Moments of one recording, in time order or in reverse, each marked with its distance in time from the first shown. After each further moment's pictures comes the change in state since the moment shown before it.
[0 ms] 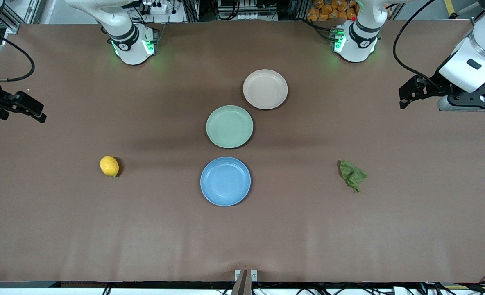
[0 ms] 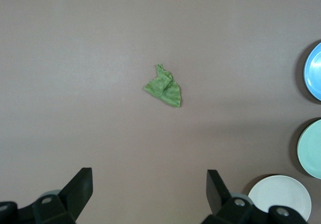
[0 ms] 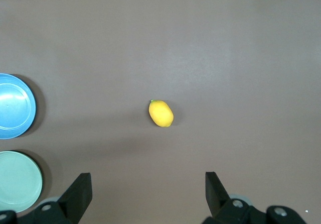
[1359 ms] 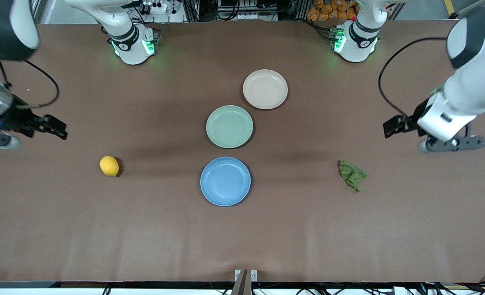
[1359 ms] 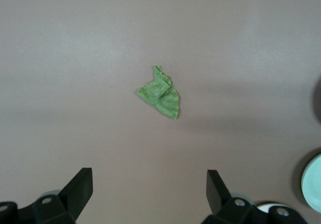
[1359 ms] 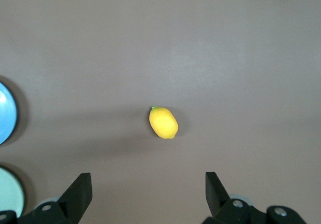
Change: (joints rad) left arm -0.002 0.201 -0.001 -0.014 0.000 0.135 -0.131; right arm 0.000 0.023 0.002 -0.262 0.001 0.286 -0.005
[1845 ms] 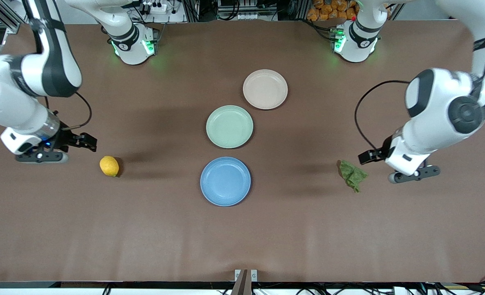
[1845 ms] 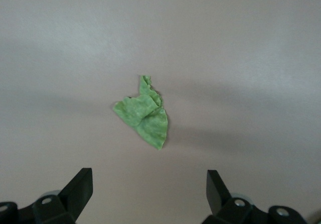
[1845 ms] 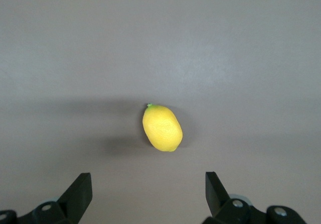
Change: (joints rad) left arm -0.016 0.133 -0.006 -0.174 0.000 0.312 -0.168; right arm -0.014 0.059 -0.003 -0.300 0.000 0.337 -0.111
